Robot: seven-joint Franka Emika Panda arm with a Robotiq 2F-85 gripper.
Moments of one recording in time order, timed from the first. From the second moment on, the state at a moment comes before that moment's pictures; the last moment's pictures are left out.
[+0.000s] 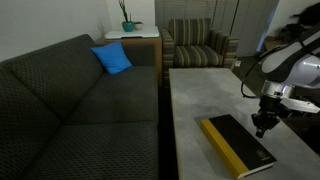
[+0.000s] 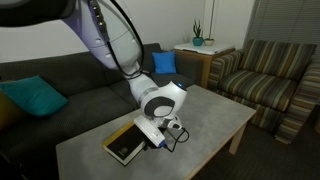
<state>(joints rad) -0.17 1.48 0.11 -1.20 0.17 2.32 -0.32</state>
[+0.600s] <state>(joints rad) -0.24 1.48 0.16 -1.27 0.23 2.31 -0.32</state>
